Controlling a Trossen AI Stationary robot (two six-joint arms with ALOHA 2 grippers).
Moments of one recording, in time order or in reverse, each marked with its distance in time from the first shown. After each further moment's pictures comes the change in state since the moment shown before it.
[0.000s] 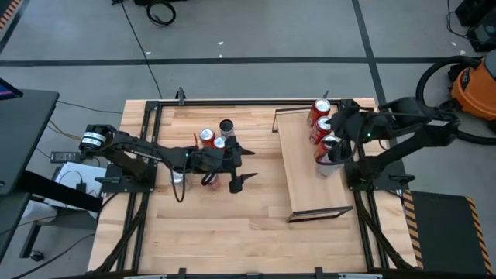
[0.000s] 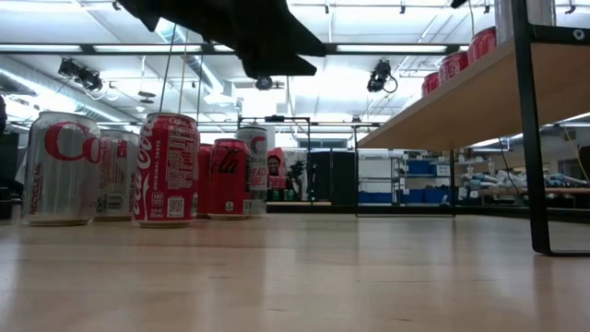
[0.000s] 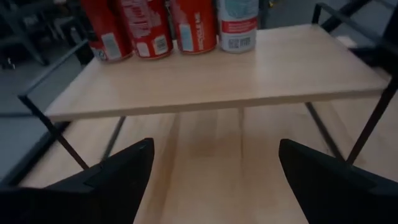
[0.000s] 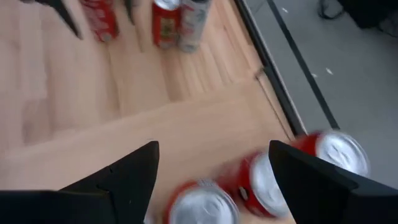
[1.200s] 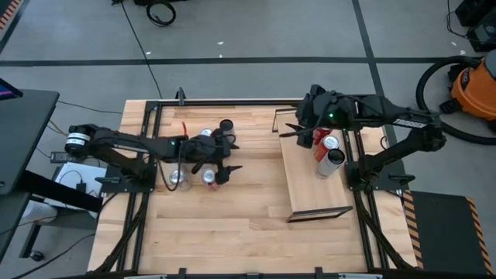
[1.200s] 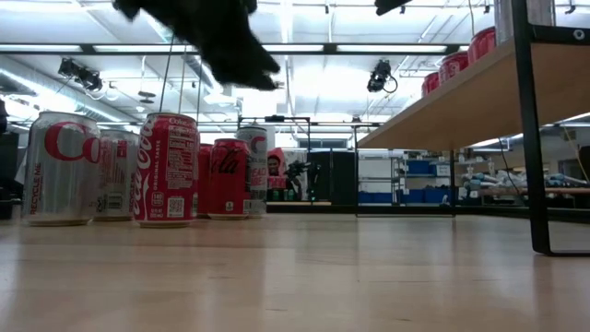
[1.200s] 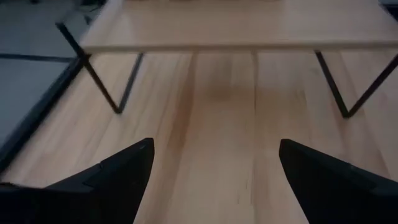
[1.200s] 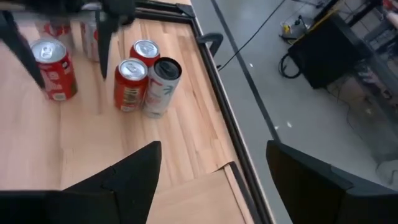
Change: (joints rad) left arm 0.097 -0.181 0.017 -0.416 0.076 -0.088; right arm -0.225 0.180 -0.001 0.439 -0.010 -0.391
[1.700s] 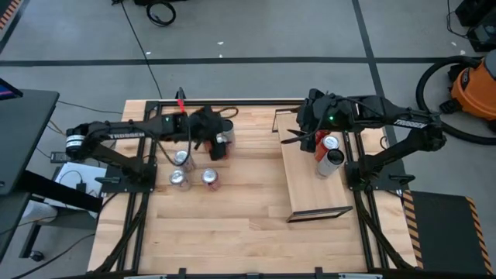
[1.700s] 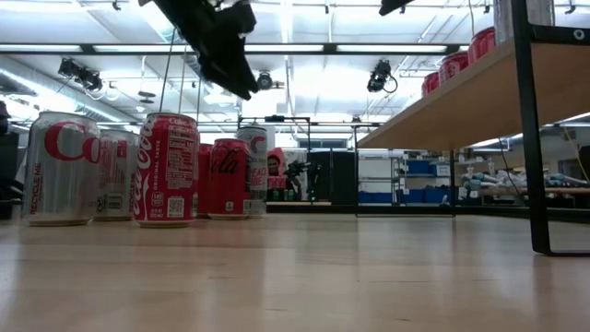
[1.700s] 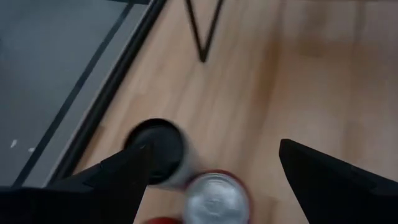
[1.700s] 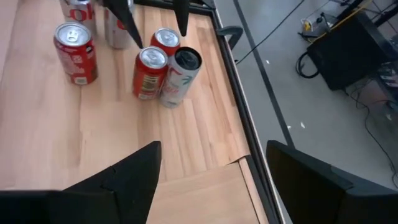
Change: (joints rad) left arm 0.238 0.005 0.187 -0.402 -0.023 0.071; right arm 0.016 -0.003 0.000 -0.048 -0.047 -0.004
